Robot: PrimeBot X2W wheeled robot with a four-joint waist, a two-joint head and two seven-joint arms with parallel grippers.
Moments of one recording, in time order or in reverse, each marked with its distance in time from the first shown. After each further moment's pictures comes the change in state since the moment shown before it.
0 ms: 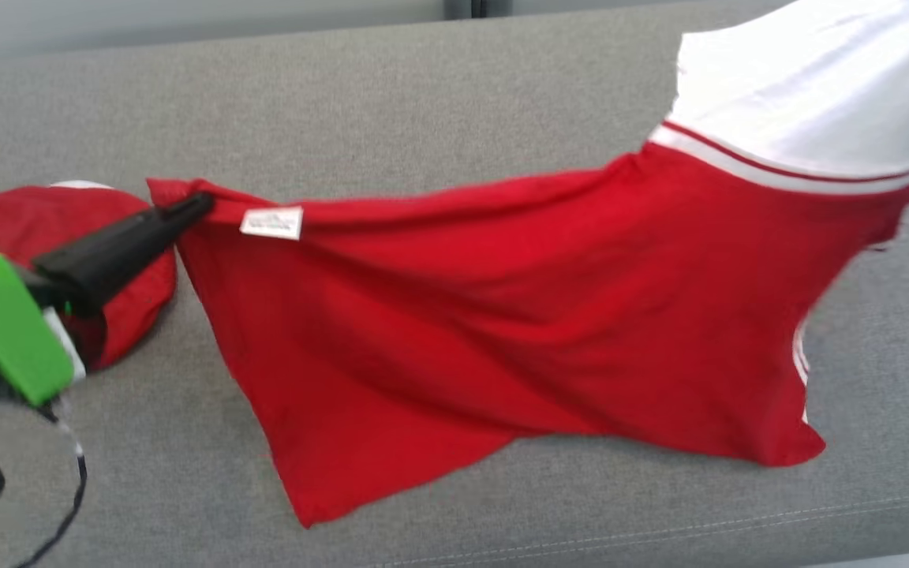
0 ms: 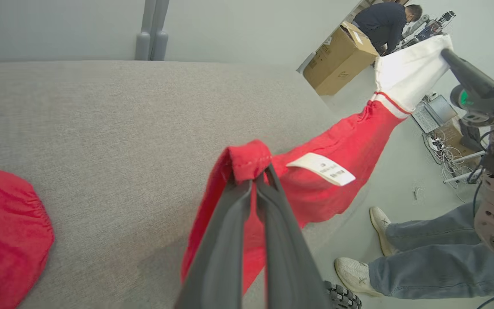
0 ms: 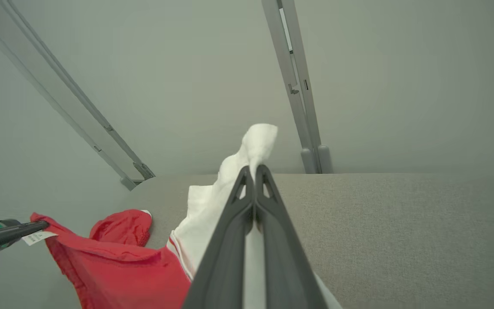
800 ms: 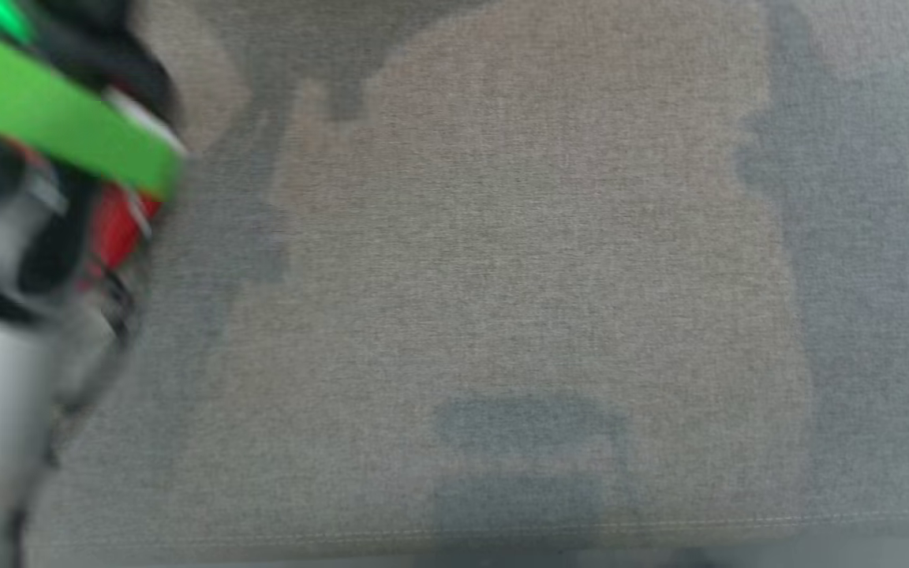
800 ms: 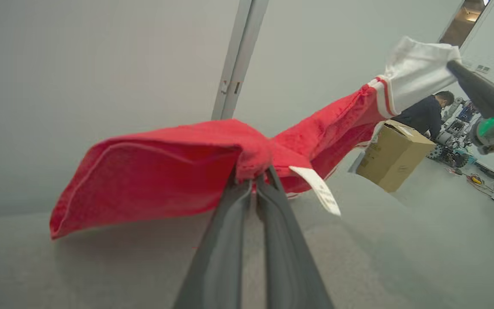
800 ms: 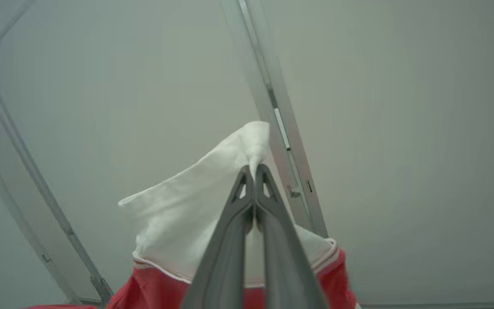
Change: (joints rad) left arm -0.439 -0.328 -0.091 0.343 0.486 -0.179 -0.516; right arm -0.575 0.311 0.116 0.263 -0.452 -0.020 -0.435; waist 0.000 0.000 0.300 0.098
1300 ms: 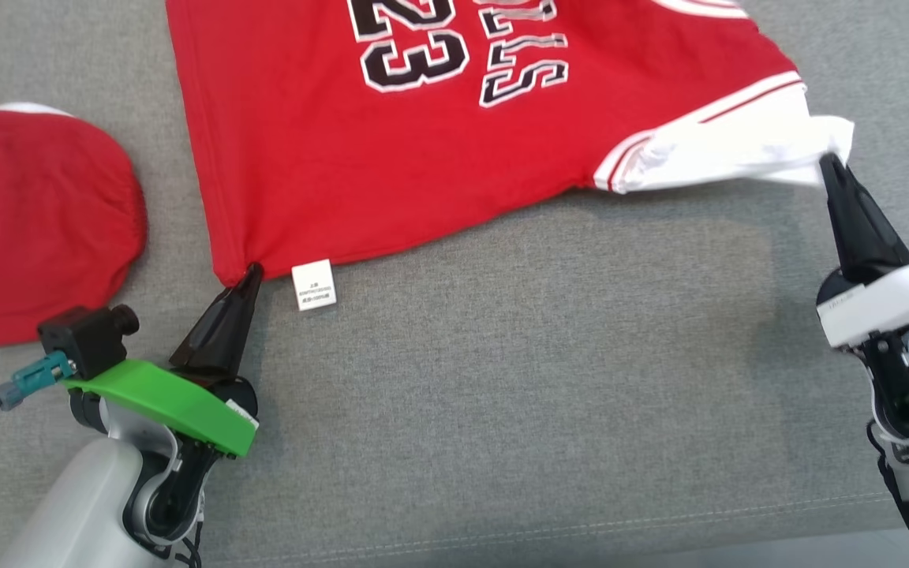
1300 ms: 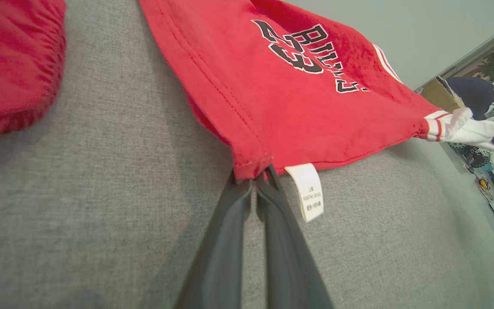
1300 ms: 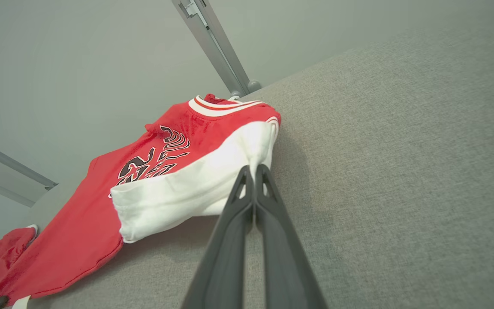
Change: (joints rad) left arm 0.551 -0.047 -0.113 0.284 -0.014 -0.036 -0.273; right arm 0.764 0.030 -0.018 0.106 0.088 0.082 -0.113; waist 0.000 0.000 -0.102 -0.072
